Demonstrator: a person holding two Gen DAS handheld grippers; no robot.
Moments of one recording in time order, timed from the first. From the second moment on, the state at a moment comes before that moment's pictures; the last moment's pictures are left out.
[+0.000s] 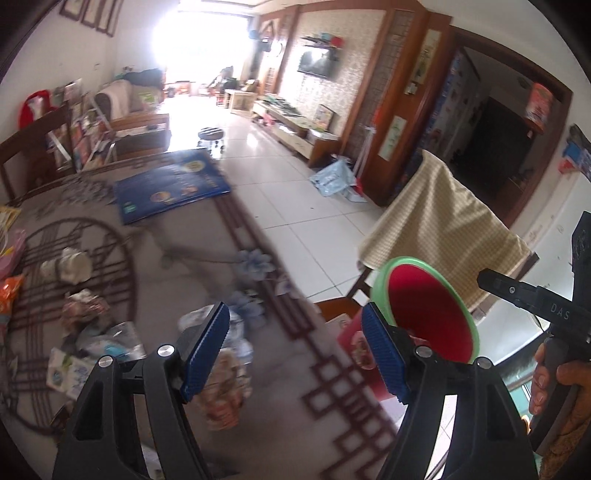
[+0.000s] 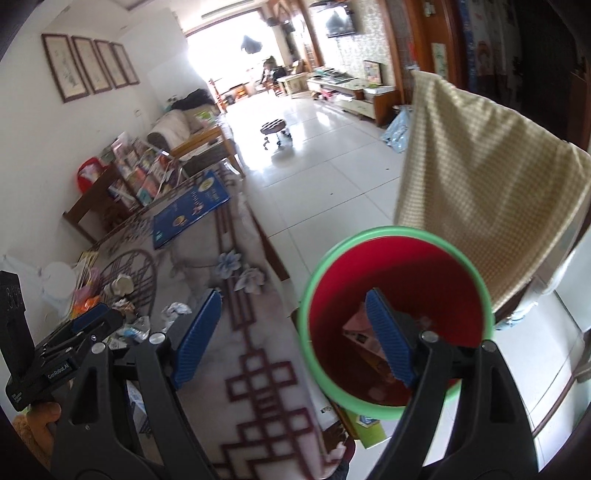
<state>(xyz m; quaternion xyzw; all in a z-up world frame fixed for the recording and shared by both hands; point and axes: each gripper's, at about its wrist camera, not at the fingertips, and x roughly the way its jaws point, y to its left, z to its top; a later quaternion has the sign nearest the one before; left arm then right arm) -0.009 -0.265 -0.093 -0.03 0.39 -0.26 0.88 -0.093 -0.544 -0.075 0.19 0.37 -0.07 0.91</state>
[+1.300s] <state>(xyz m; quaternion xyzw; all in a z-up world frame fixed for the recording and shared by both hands) 0.157 0.123 -0.189 -0.12 0.46 0.04 0.88 -0.003 -0.301 -0.098 0.16 0.44 0.00 0.89</state>
